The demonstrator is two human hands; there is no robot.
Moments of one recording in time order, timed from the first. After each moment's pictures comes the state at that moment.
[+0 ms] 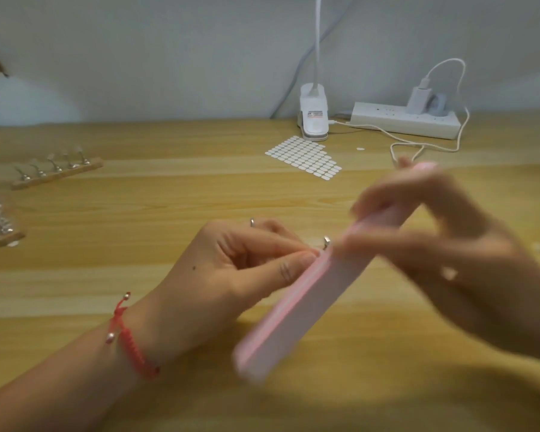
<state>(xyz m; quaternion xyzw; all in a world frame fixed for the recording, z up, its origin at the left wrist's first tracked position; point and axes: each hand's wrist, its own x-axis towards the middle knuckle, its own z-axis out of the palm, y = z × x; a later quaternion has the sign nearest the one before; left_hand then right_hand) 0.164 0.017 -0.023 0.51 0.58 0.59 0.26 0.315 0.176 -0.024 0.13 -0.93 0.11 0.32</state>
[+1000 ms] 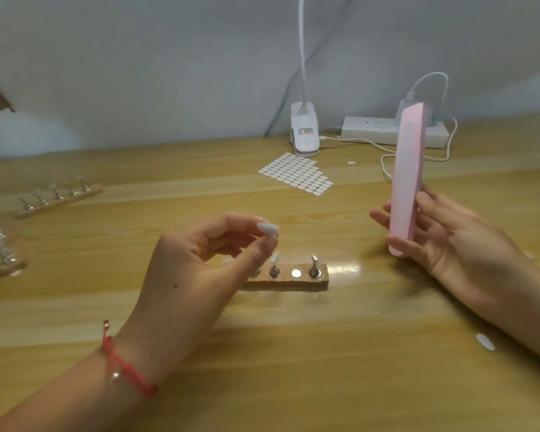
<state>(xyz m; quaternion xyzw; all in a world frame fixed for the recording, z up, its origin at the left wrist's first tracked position) 0.158 0.024 -0.023 0.43 0.67 0.60 0.07 0.298 0.245 -0.039 -0.21 -0.45 0.81 0.30</state>
